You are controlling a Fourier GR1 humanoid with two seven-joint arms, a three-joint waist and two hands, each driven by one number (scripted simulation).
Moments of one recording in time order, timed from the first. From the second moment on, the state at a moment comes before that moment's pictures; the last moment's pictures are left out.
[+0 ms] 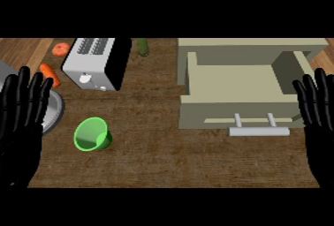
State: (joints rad) left arm -0.02 0.10 -0.01 -2.10 0.00 -0.01 -0.02; right arm 0.00 -0.10 0.01 -2.10 -0.01 -0.01 0.03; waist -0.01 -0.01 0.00
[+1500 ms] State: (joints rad) left arm 0.22 0.04 0.07 -1.78 0.16 0.00 -0.20; right arm -0.03 -0.14 -0.06 -2.00 0.01 0.09 -0.01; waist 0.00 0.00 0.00
